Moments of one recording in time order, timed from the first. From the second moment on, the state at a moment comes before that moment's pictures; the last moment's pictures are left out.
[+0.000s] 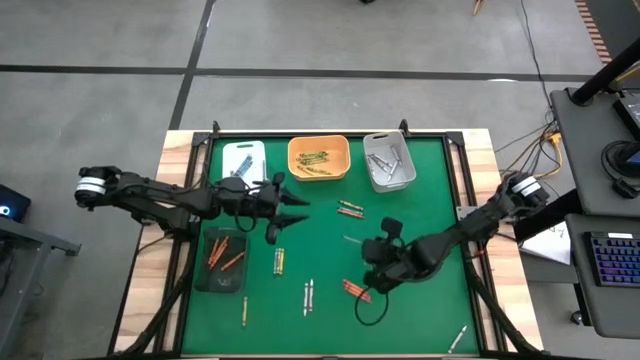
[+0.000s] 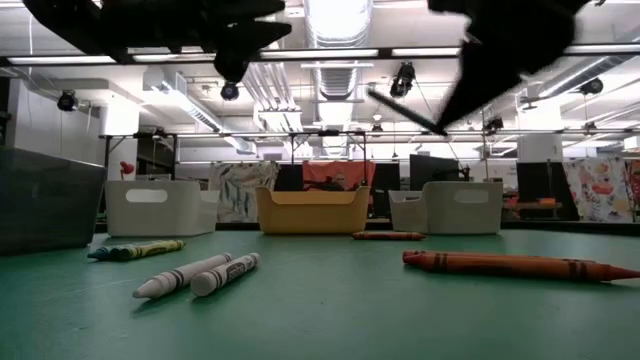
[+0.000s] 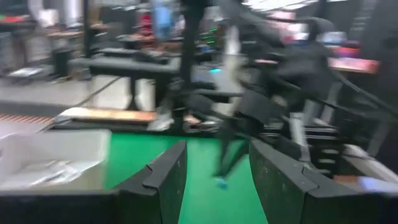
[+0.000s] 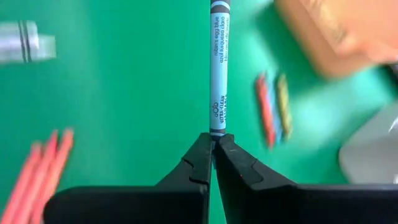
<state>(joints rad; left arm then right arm) -0.01 1.22 0.55 0.67 0.09 -0.10 0.49 1.62 1.09 -0.64 0.66 0.62</state>
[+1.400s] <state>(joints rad) -0.02 1.51 0.59 1.13 0.12 -0.11 0.25 1.52 0.82 0.55 0.42 0.01</state>
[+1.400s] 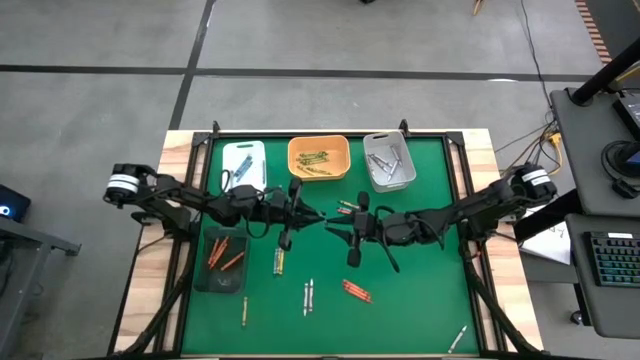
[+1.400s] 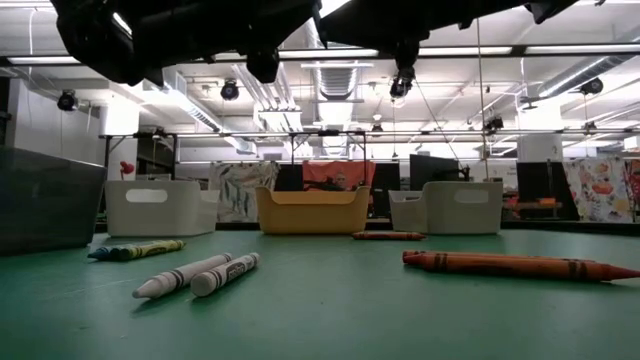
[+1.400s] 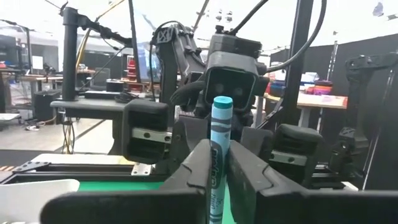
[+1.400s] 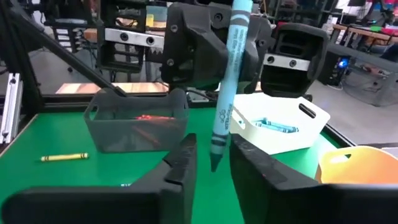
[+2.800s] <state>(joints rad) 0.48 1.51 0.96 -0.92 -0.62 -0.44 0.25 1.31 0.84 0.21 0.60 0.16</state>
